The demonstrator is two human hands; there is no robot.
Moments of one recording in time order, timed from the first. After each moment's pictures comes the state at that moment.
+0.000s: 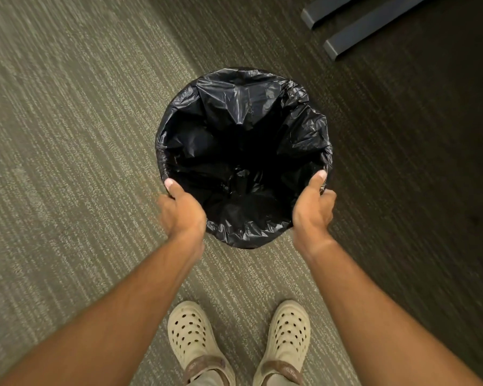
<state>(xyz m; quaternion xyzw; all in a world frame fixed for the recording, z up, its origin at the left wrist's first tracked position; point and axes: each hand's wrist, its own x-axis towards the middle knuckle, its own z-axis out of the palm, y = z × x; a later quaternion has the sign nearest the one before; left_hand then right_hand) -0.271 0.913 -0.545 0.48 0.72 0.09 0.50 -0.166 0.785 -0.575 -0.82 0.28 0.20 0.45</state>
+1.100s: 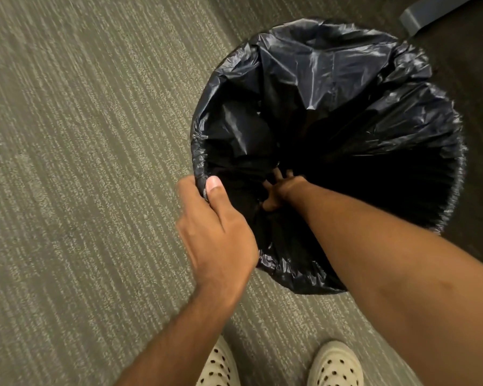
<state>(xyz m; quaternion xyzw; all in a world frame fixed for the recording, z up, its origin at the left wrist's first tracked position) -0.285 0.931 -0.578 0.67 0.56 0.23 0.42 -0.134 0.920 -0.763 -0.74 -0.39 0.47 -0.28</state>
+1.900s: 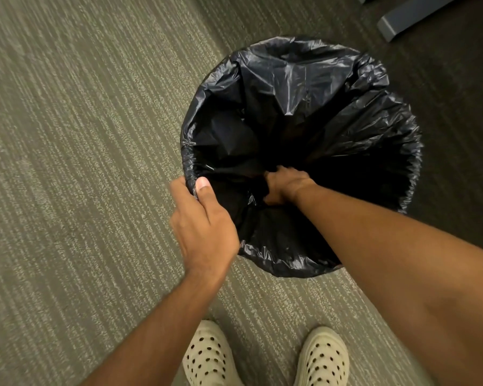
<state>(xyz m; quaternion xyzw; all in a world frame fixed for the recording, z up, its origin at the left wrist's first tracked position) -0.287 0.933 -0.571 0.70 0.57 0.19 0.40 -0.126 0.899 -0.693 -0.80 -0.38 0.43 -0.16</state>
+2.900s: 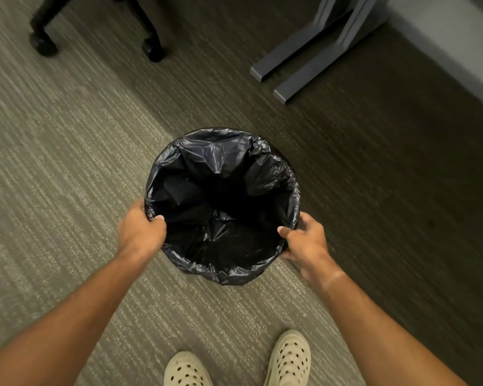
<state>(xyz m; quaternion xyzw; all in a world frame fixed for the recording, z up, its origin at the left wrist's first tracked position) -0.246 0.986 -0.515 0.74 0.54 -0.04 0.40 -0.136 0.736 -0.535 -0.74 0.24 0.33 0.54</state>
